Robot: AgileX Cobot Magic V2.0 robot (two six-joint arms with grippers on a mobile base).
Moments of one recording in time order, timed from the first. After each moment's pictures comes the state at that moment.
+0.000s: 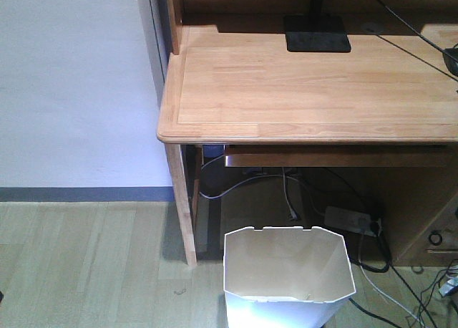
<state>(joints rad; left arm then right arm) 0.00 -0.01 0.03 -0.02 0.27 -0.02 -0.03 0.43 -0.30 -0.08 0.19 -0.01</state>
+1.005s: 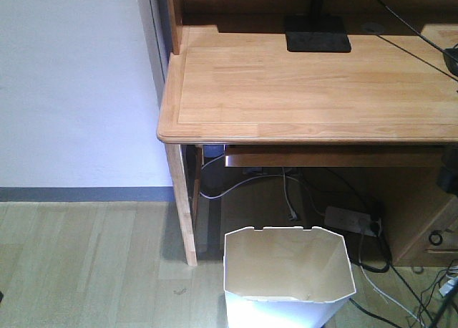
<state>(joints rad) 0.00 -0.01 0.03 -0.02 0.27 -0.02 -0.03 0.73 -0.49 0.00 0.42 0.05</state>
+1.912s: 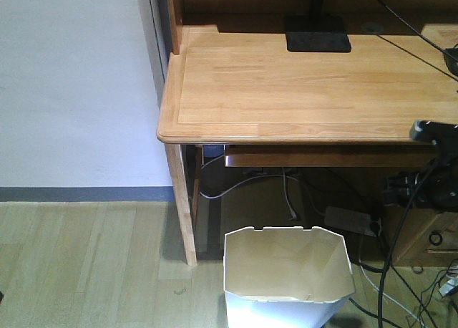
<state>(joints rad) 0.00 -0.01 0.03 -0.02 0.27 -0.02 -0.21 1.67 -0.71 0.47 0.47 -0.59</state>
